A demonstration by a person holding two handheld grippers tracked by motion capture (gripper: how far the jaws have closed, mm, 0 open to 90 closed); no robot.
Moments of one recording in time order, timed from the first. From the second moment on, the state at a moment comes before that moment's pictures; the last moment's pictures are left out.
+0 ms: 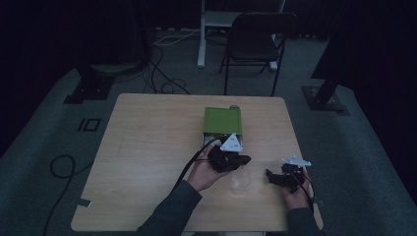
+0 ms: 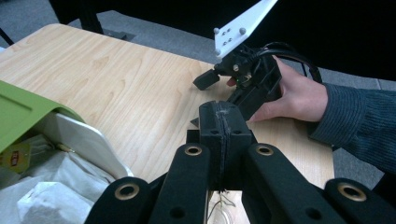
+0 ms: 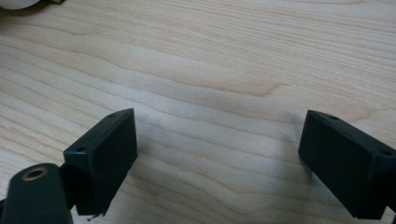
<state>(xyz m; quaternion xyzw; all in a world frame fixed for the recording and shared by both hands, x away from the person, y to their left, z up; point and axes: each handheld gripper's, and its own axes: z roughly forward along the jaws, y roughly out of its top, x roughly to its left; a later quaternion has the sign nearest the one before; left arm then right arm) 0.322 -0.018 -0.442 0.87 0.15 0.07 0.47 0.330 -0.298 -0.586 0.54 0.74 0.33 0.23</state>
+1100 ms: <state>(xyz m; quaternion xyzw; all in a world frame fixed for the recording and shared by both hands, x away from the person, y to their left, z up) 0.316 -0.027 -0.457 0.88 0.15 0.06 0.45 0.330 -0.298 -0.586 0.54 0.74 0.33 0.24</state>
